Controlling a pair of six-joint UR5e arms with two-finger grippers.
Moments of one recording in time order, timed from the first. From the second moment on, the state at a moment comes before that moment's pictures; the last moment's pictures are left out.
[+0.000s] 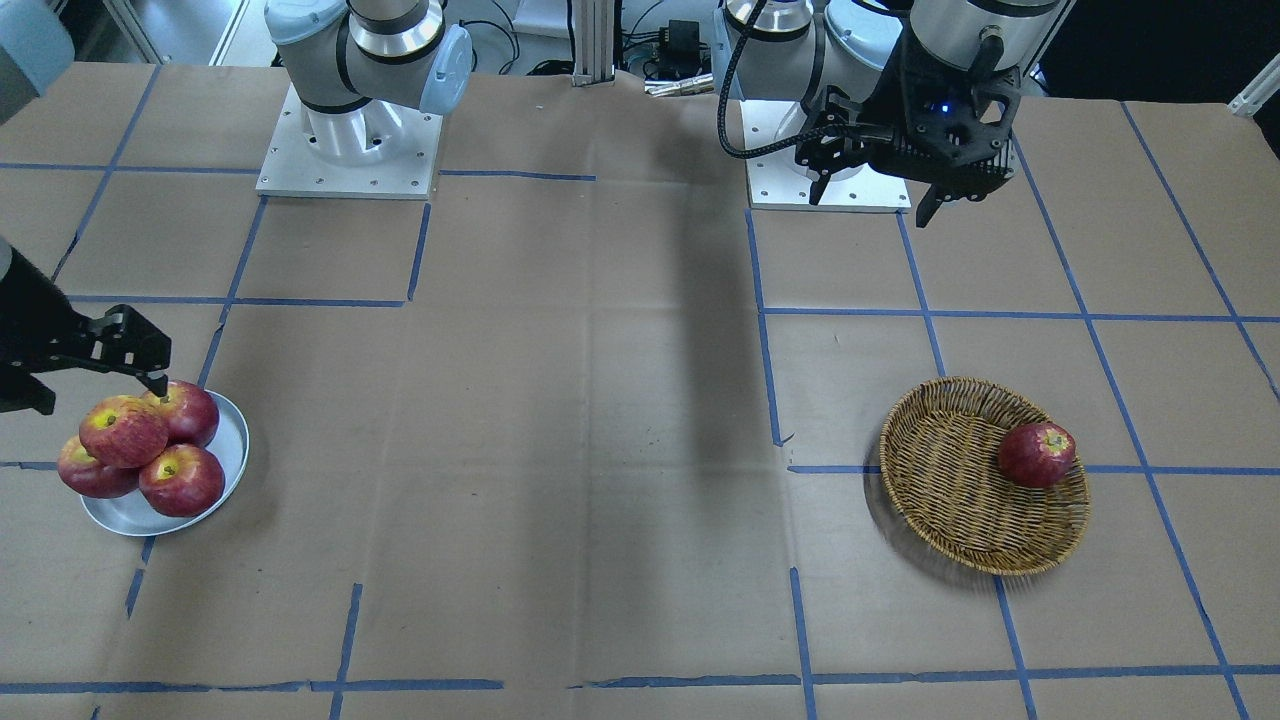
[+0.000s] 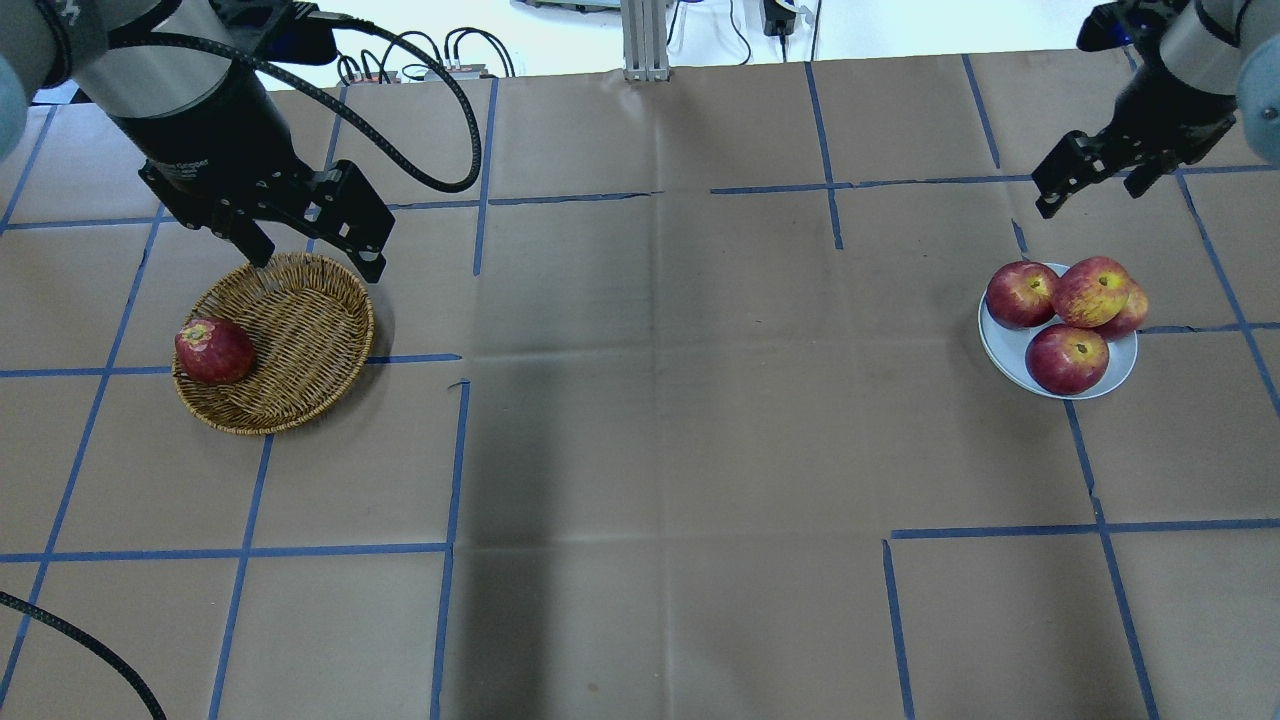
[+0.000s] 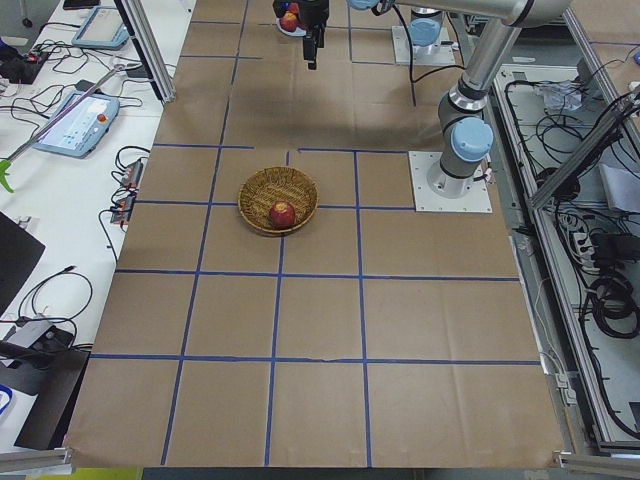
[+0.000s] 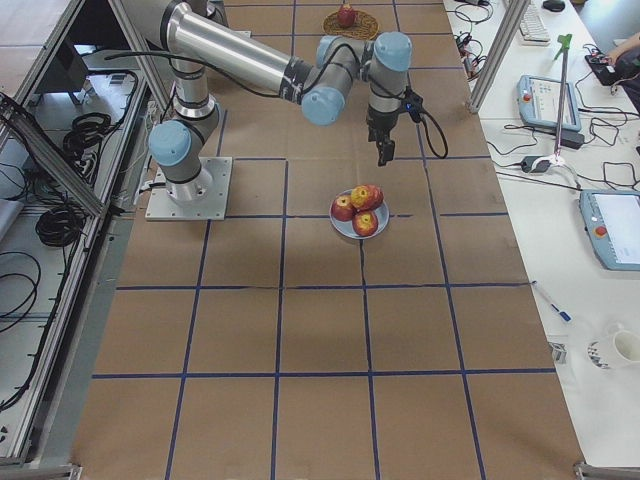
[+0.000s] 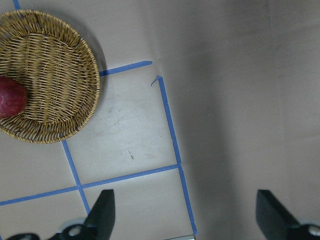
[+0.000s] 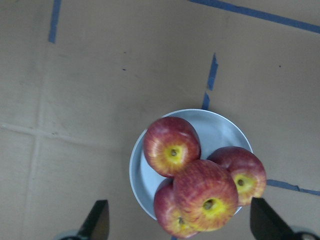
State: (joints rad) left arm -1.57 -1.54 -1.50 -1.74 1.56 0.22; right arm 1.31 -1.41 1.59 -1.77 -1.56 -0.44
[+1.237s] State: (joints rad) left arm -1.57 -1.54 -1.50 -1.74 1.56 0.22; right arm 1.56 -1.59 1.63 -1.58 -1.57 -0.02
